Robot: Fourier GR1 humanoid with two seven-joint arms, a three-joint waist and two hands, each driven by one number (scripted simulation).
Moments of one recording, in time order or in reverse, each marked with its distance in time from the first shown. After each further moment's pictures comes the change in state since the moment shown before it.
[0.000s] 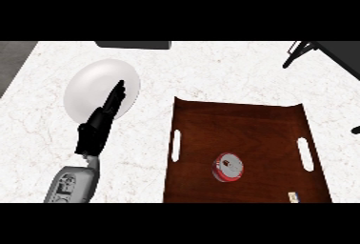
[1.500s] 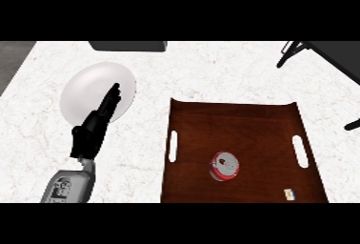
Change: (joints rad) left arm 0.029 0.009 0.017 -0.011 0.007 -0.007 0.002; right arm 0.161 0.013 -0.123 -0.148 -0.008 -0.210 0.078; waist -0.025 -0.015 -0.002
